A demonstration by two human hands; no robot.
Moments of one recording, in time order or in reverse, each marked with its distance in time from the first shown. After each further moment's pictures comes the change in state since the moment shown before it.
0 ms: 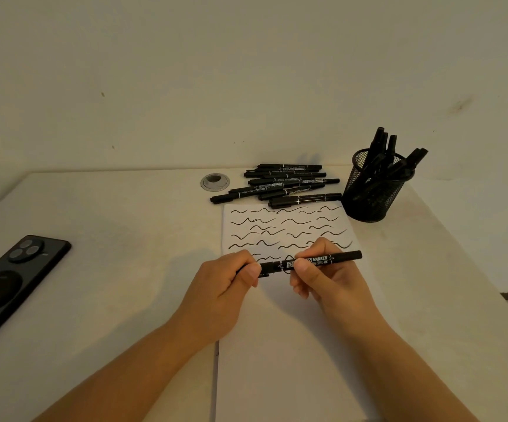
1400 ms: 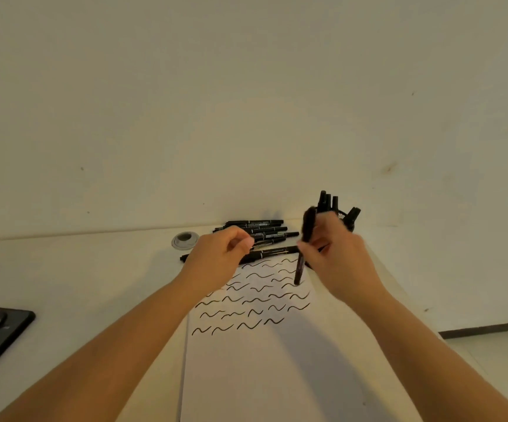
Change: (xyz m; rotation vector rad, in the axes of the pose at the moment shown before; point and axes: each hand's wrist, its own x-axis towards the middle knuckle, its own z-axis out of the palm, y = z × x) left_hand 0.120 0.023 0.002 0.165 -0.028 -0.066; right_hand 0.055 -0.084 -0.051 -1.021 0.268 -0.223
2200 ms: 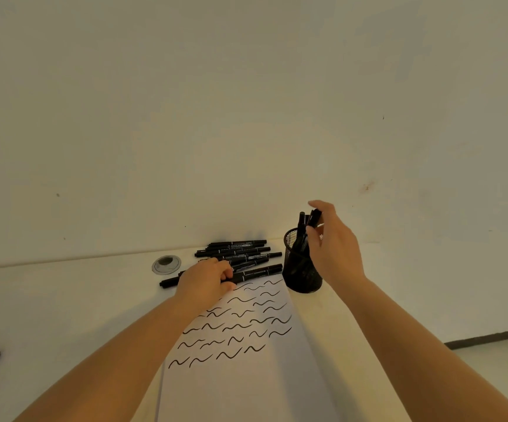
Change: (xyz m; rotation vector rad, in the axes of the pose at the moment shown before) left_hand 0.048 -0.051 0.040 0.530 -0.134 -0.002; right_hand 0.054 0.044 -0.010 -0.131 0.217 -0.027
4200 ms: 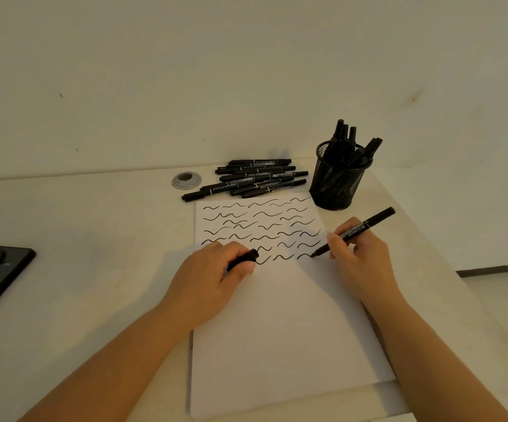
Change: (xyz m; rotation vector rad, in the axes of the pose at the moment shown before) left_hand -0.152 0.011 -0.006 -0.376 0.018 0.052; right_hand -0.133 0.010 0.017 0.245 -0.161 0.310
